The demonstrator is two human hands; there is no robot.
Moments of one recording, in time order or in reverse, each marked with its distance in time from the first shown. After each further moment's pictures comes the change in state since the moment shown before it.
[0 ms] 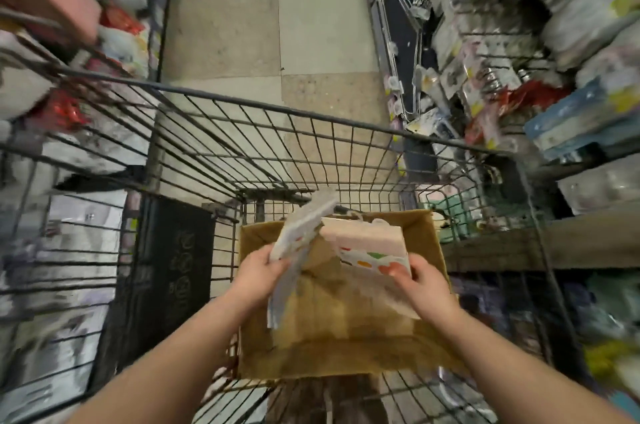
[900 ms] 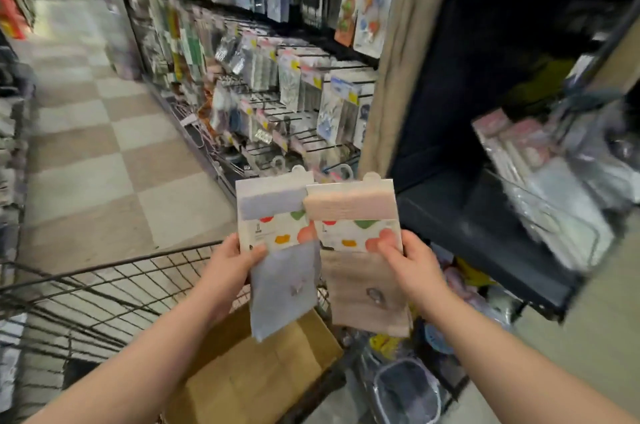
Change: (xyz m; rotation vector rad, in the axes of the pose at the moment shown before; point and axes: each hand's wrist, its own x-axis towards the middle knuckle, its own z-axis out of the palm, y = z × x) left_hand -0.251 0.170 0.017 -0.291 -0.326 0.672; right_hand -0.320 -0.026 -0.152 0.473 0.787 -0.280
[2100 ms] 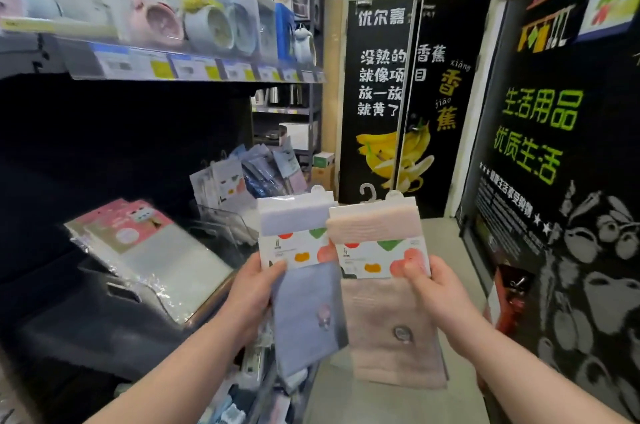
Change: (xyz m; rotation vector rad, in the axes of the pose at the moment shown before) left_hand -0.183 0.042 0.592 -0.057 -0.722 0.230; right_hand -0.162 0.150 -0.559 0.183 0.713 0.028
